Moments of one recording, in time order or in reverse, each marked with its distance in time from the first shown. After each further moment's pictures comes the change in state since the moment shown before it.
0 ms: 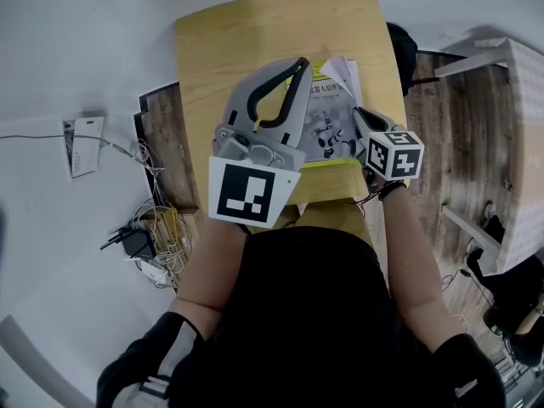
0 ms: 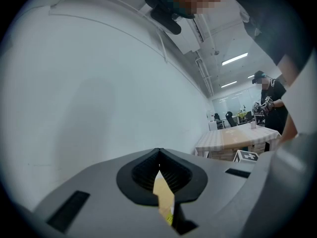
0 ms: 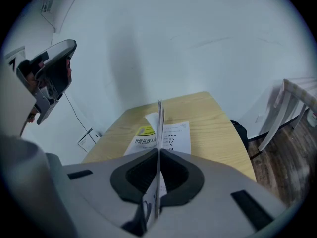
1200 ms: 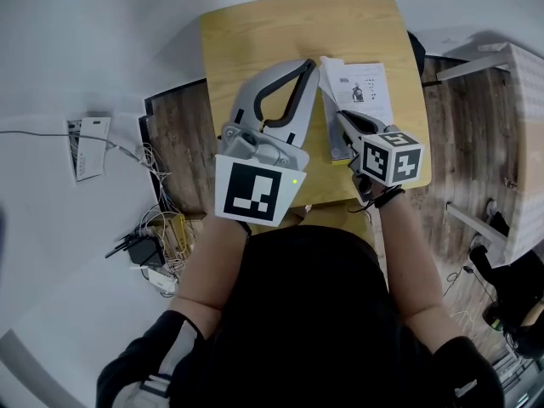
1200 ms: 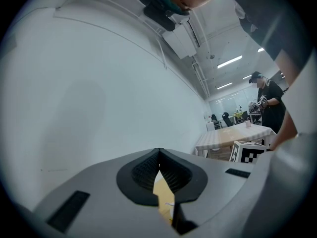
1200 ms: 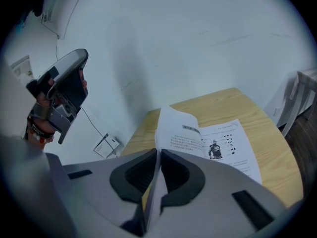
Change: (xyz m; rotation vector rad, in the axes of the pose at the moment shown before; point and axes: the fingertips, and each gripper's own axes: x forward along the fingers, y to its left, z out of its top) left arm -0.061 0.059 -0.007 0.037 -0.051 -0.028; right arm 0.019 0.135 0.020 0.046 0.003 0.124
